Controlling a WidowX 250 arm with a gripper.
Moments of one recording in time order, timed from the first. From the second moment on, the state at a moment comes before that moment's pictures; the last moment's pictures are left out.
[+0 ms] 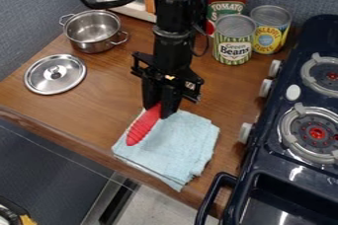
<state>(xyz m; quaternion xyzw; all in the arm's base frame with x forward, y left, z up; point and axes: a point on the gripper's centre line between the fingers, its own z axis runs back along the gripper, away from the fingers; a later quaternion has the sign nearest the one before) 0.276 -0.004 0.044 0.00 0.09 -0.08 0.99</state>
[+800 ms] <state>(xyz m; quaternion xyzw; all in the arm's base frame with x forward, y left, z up) 0.276 0.004 0.027 0.00 0.11 -0.08 0.99</state>
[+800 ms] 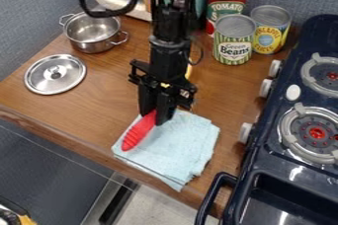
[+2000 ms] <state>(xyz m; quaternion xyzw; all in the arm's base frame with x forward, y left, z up) 0.281 0.049 0.099 0.02 -0.03 -0.04 1.00</state>
